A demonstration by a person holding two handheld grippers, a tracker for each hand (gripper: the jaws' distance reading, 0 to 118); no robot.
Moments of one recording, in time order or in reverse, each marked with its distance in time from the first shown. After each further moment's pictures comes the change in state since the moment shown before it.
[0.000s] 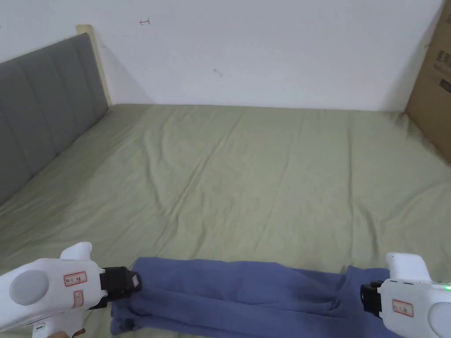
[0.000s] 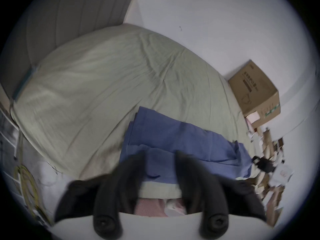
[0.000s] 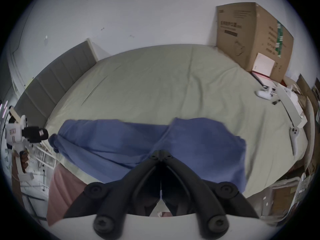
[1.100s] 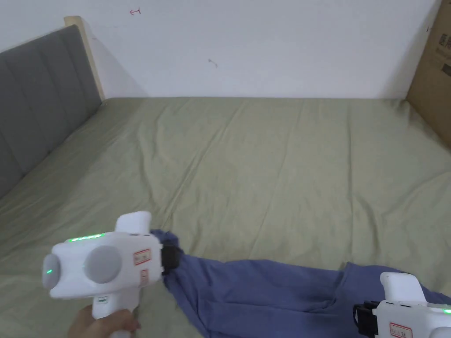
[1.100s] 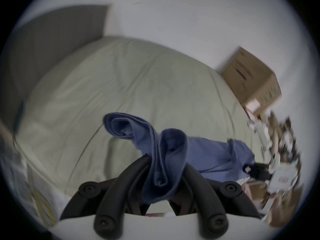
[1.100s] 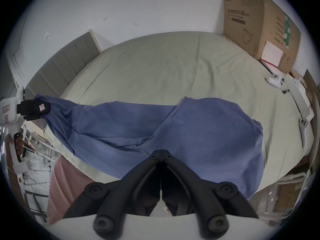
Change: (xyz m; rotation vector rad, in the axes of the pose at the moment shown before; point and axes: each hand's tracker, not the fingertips) left arm 0.156 0.007 -0.023 0.068 0.058 -0.384; right arm 0.018 -0.024 -0.015 -0.058 0.052 -0.068
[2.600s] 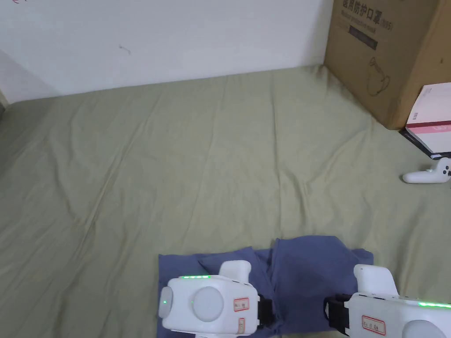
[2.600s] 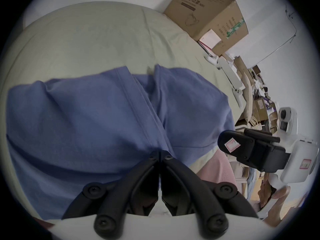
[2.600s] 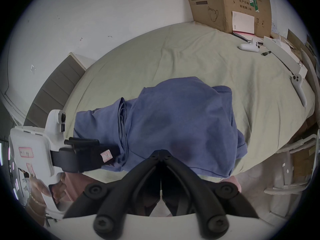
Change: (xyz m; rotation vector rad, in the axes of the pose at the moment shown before) left arm 0.191 -0.096 -0.145 -0.416 -0.401 -0.130; right arm 0.057 -0.037 0.024 -0.002 -0.011 -0.228
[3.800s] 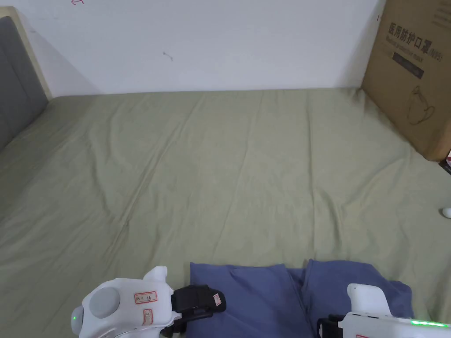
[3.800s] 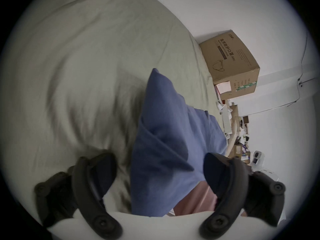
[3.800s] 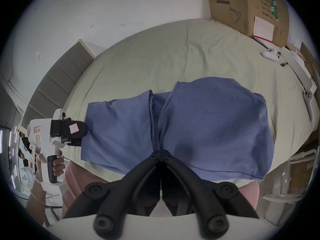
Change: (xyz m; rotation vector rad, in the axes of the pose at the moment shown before) left arm -0.185 -0.008 0.081 0.146 -0.190 0.434; right arm -0.063 0.013 -0.027 -0.070 0.038 0.094
